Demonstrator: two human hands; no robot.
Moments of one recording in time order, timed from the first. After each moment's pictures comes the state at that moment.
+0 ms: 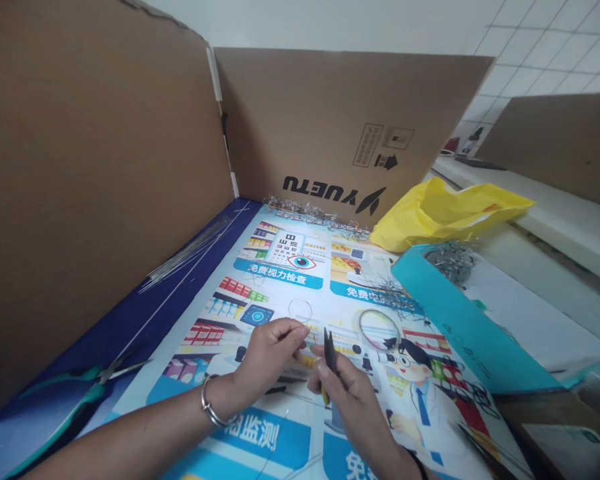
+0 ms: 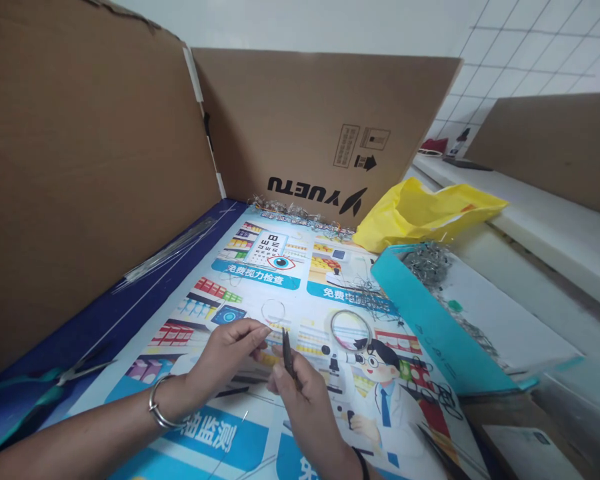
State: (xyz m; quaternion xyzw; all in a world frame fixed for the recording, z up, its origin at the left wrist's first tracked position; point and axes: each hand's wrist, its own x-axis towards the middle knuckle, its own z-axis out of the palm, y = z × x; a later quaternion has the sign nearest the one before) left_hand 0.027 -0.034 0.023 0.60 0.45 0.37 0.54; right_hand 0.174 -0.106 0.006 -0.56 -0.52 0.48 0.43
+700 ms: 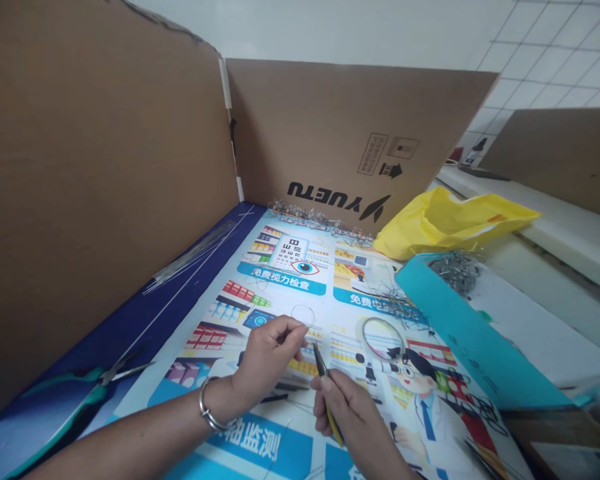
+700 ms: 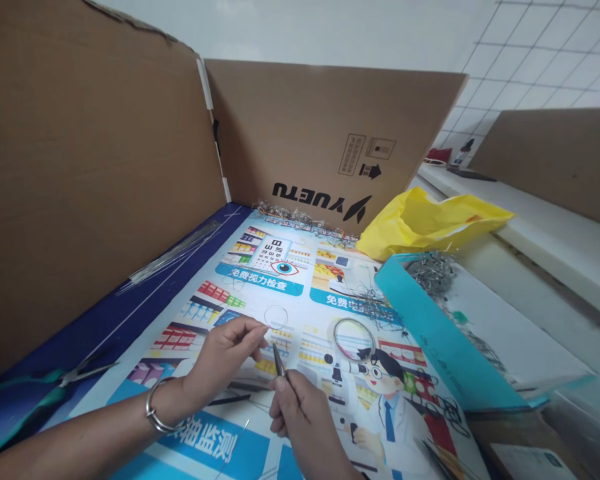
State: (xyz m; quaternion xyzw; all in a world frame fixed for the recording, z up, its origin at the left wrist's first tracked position) left_hand 0.023 -0.032 0.029 0.62 0.47 0.41 0.48; right_hand 0.171 -0.111 0.012 -0.57 -0.49 0.55 0.36
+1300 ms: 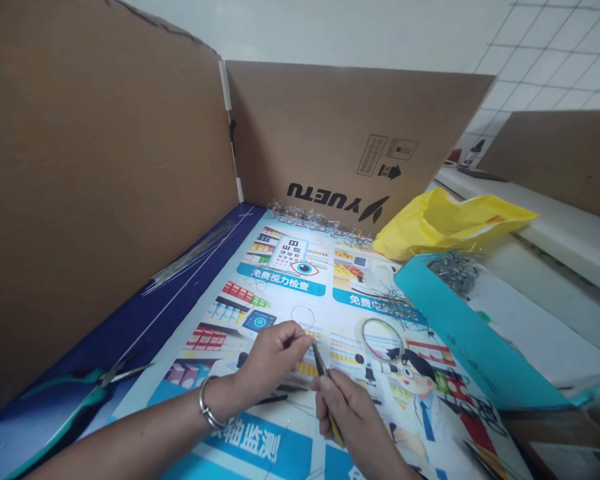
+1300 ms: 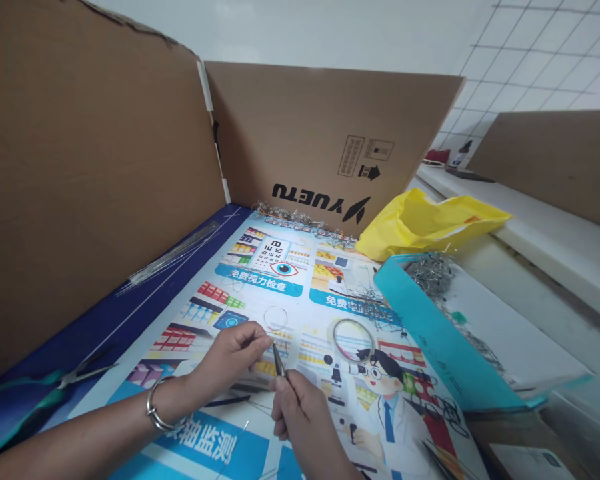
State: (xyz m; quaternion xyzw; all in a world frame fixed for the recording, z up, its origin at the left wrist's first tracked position) left_hand 0.023 -0.030 0.030 0.66 0.44 0.35 0.50; right_hand 0.172 -0.109 0.013 -0.57 -0.50 0.55 0.35
